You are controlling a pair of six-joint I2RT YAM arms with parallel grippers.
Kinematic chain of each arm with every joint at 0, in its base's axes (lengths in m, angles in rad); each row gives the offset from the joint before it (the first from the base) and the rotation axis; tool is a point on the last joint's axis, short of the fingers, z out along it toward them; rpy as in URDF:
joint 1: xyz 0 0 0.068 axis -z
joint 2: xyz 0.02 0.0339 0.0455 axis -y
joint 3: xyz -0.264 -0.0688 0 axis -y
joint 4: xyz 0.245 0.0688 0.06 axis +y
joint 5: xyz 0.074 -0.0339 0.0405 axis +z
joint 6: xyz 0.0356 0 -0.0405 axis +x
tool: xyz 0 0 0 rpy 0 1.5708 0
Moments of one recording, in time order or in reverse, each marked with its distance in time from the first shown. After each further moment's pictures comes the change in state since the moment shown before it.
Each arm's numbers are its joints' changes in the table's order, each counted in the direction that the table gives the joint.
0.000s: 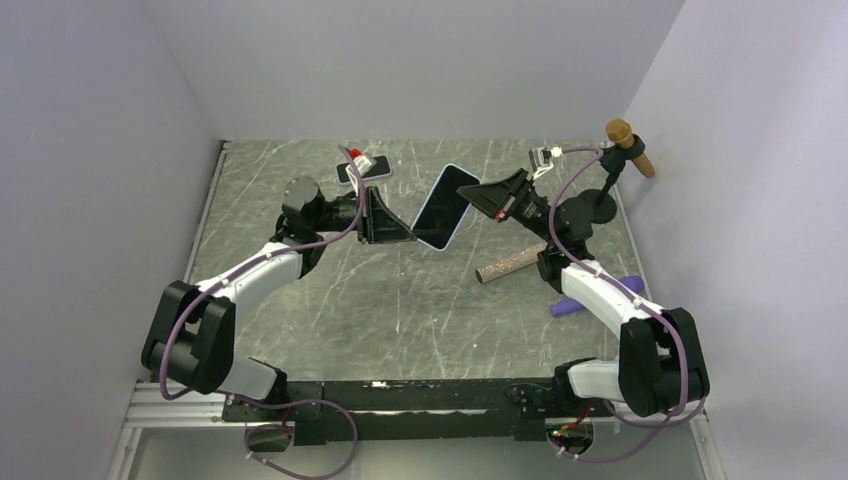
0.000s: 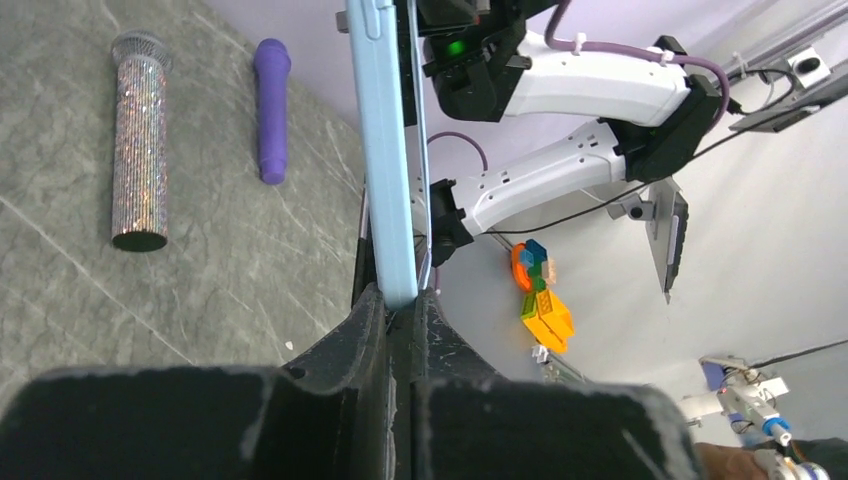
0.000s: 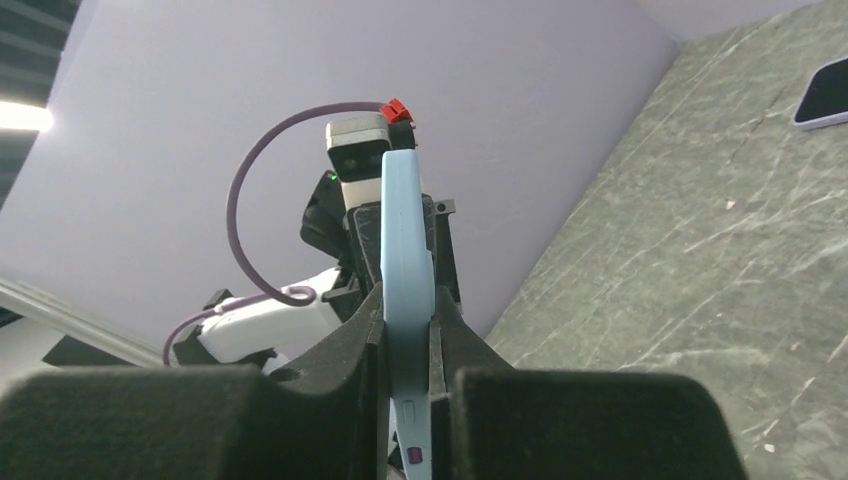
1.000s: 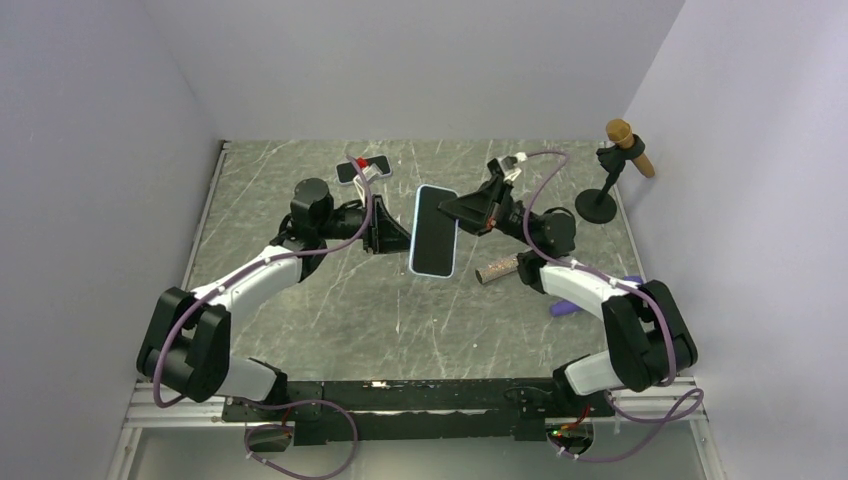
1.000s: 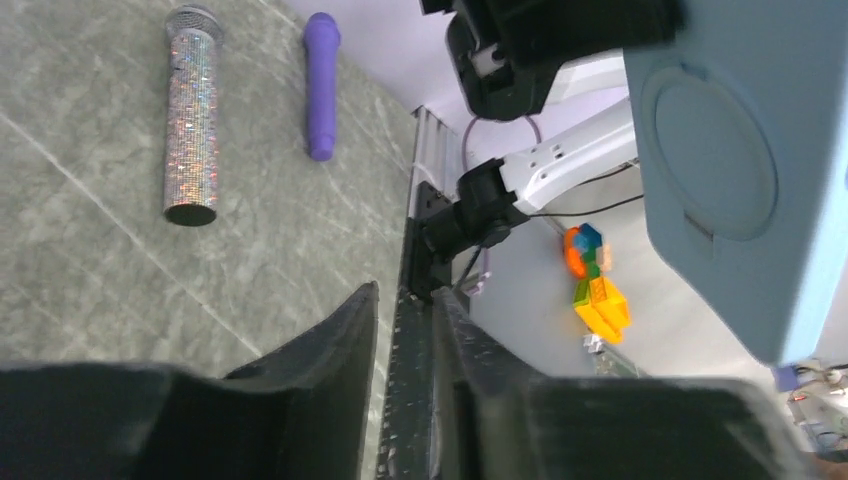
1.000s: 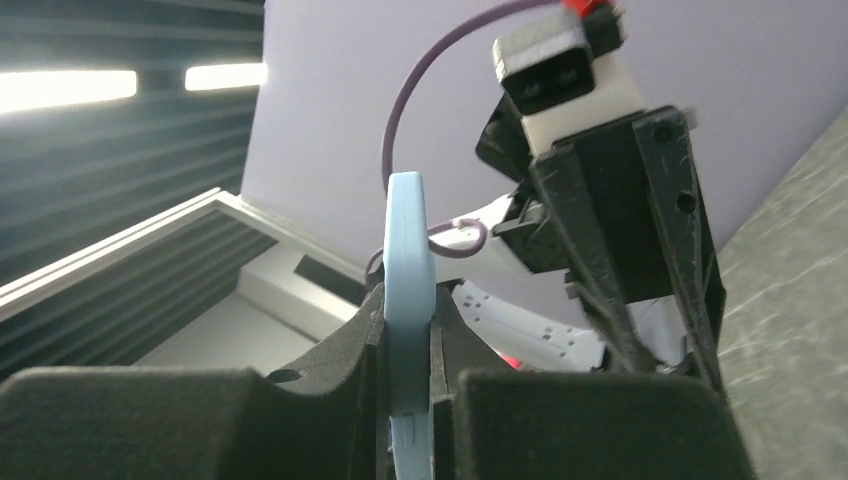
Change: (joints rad) left arm 0.029 0.033 -0.026 0.164 0.058 0.224; right arm -0.158 -0.148 0.005 -0.436 0.090 0.560
